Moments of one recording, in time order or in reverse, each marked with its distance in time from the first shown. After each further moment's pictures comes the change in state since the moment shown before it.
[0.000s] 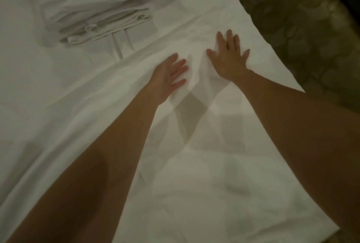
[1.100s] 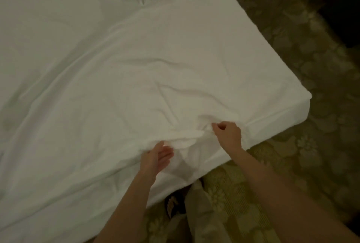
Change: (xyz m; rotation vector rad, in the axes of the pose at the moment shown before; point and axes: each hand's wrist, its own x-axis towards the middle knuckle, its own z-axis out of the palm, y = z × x) left_hand -0.367 -0.342 -0.060 -0.074 0.462 -0.292; right_hand -0.452 0.124 0.121 0.575 -0.031 0.238
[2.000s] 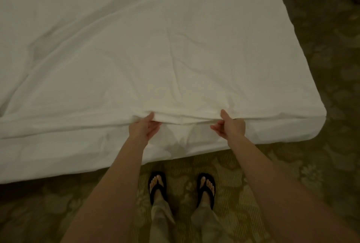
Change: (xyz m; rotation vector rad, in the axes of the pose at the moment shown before) left_hand -0.003 -0.032 0.007 -0.443 0.225 0.145; right_hand 0.006 0.019 -0.024 0.509 -0.160 0.362
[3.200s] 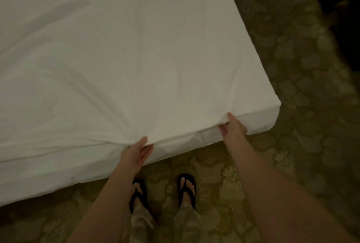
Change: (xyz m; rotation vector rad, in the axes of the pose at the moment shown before) left_hand -0.028 -0.083 0.066 -0.061 -0.012 -0.163; right_hand 0.047 -0.028 -0.104 0.538 0.204 0.075
